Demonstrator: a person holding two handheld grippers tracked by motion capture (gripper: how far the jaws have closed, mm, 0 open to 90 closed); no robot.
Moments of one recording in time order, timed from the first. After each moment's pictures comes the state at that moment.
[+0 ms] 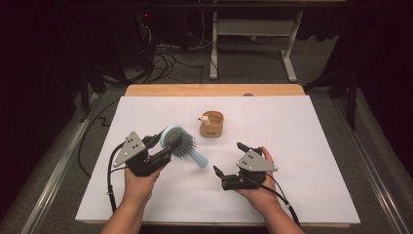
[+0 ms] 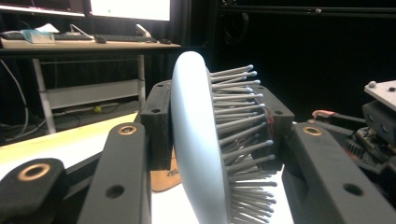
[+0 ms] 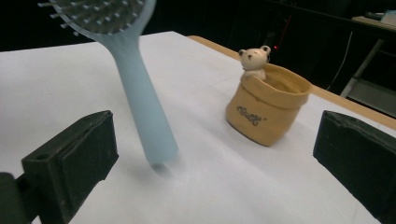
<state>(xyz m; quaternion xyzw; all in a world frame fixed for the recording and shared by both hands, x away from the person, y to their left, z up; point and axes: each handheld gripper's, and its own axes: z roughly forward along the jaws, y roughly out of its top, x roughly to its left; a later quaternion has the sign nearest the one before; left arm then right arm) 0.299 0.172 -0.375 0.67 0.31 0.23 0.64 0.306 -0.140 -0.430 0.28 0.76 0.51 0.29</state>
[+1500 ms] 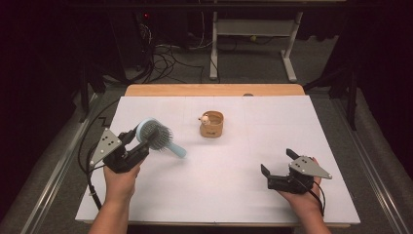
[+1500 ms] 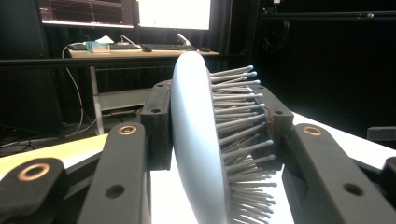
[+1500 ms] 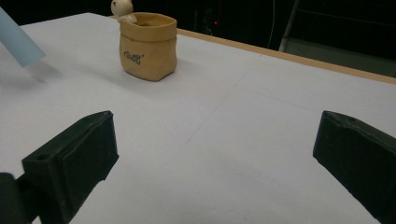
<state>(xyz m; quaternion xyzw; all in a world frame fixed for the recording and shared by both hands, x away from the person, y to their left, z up) 0.301 0.216 -0.372 0.64 0.35 0.29 0.62 0.297 -0.257 -0.446 0.39 0.72 0.48 0.32</state>
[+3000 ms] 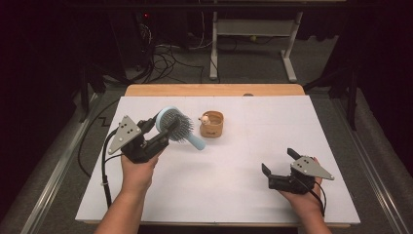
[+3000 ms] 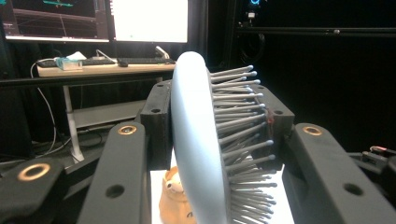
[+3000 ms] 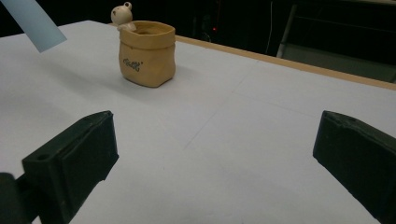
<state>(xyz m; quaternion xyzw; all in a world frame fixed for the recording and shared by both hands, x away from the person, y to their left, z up) 0.311 0.166 -0.333 0.64 0.31 0.27 0.64 0.296 -0.258 -0.444 0.39 0.71 0.49 0.32</state>
